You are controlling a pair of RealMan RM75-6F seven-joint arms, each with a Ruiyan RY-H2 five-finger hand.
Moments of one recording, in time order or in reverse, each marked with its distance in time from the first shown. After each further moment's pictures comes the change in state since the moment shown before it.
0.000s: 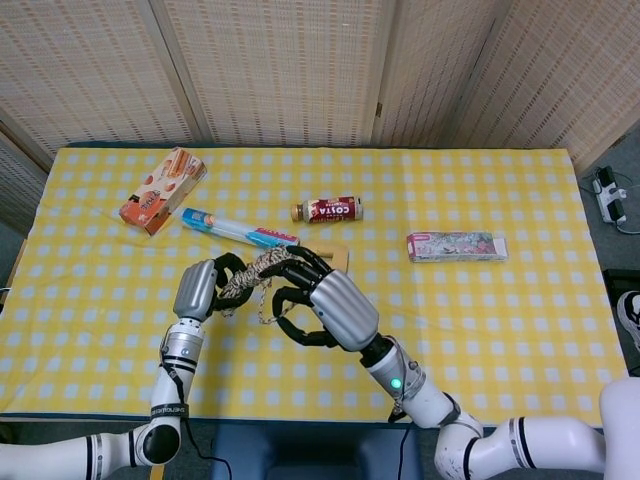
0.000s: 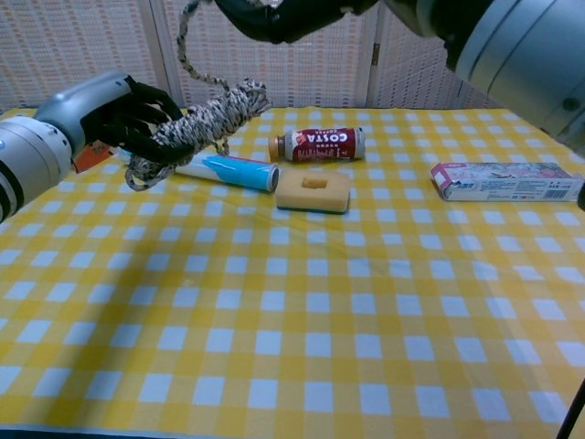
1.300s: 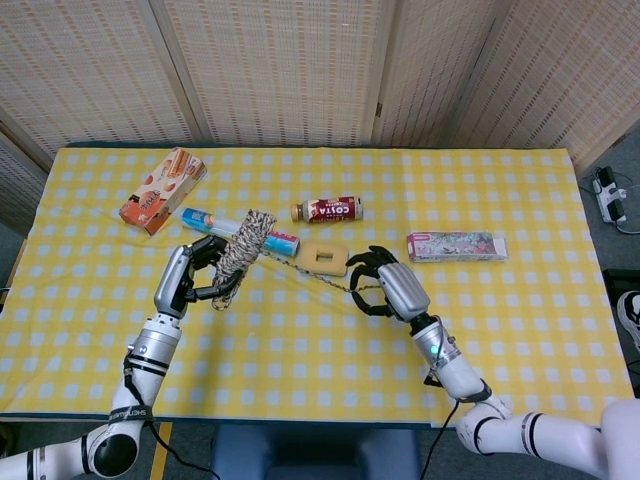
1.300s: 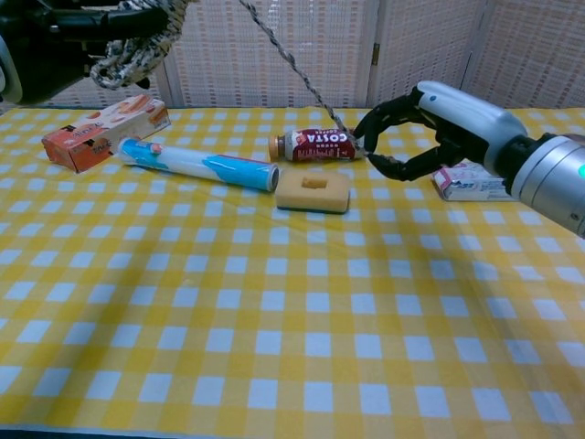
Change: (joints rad) left arm 0.116 0.203 -0.089 -0.216 0.176 -0.149 -0.680; right arm -0.109 -0.053 -0.062 0.443 0.163 -0.149 0.283
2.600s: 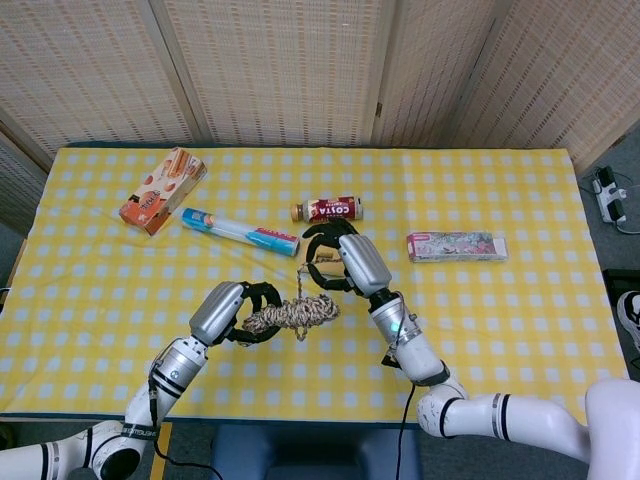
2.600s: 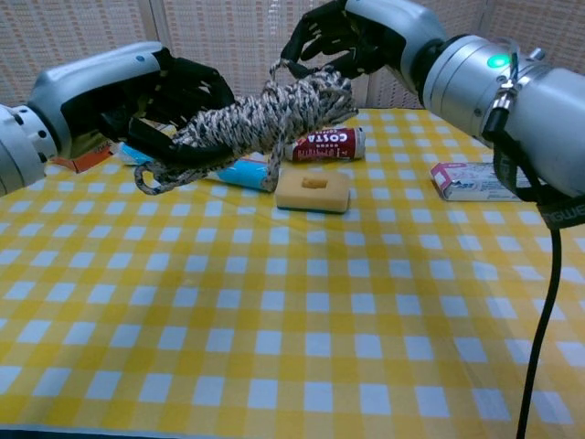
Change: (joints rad) left arm -0.109 -0.010 0.242 0.145 0.317 -0.025 0.260; right arm 0.138 -0.039 0.239 -0.209 0.237 -0.047 -0.216
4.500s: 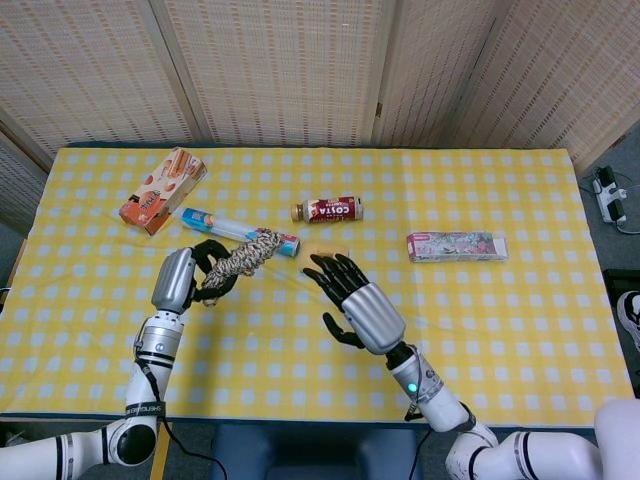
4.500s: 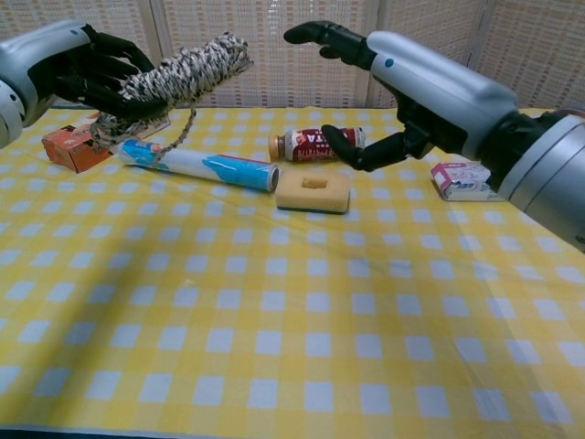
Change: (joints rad) left arm 0.009 -0.063 -0.138 0.006 -0.402 0.197 0.283; right arm -0.148 0.040 -0.297 -0.046 -0.391 0.240 -0.175
